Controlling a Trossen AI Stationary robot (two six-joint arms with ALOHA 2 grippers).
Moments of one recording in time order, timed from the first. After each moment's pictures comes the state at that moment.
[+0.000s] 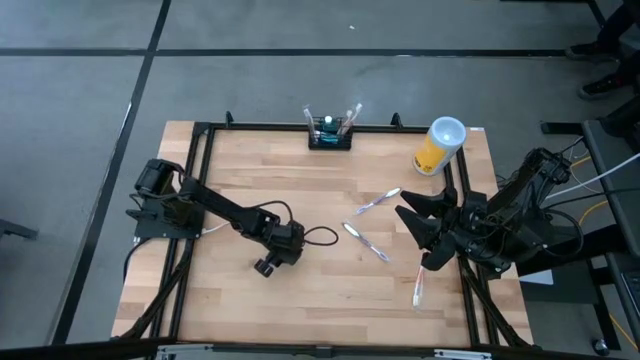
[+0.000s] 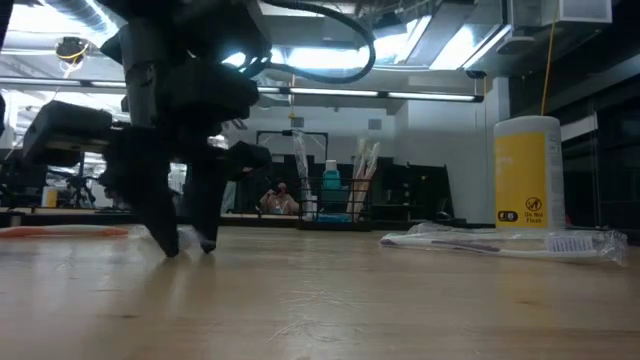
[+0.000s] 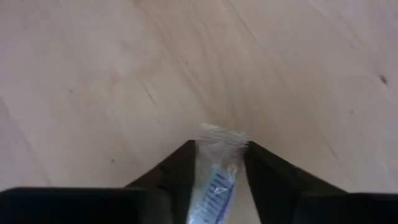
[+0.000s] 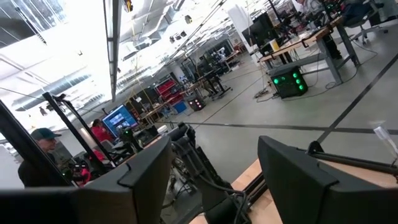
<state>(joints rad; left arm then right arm) -0.23 1.75 0.90 -0.31 0.08 0.32 0.85 1.29 1.30 0.49 1.29 0.12</state>
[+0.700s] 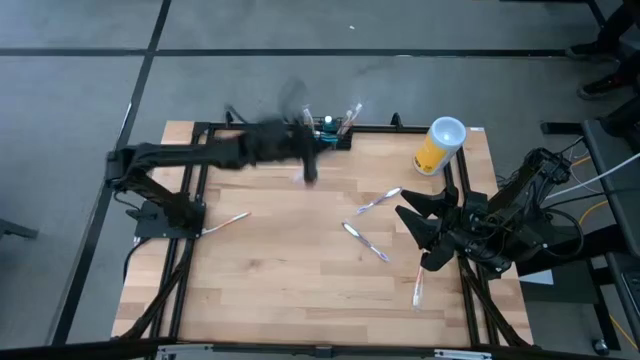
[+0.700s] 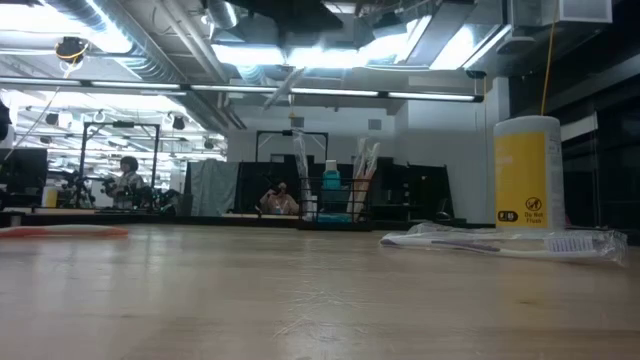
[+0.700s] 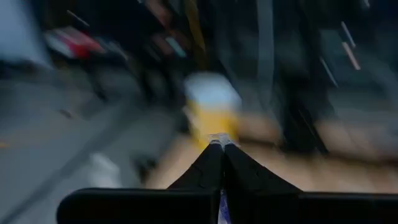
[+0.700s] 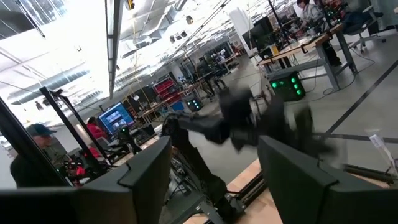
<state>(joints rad) 0.28 1.42 1.19 0.10 -0.06 0.01 0.85 1.29 1.30 0.50 1.29 0.06</state>
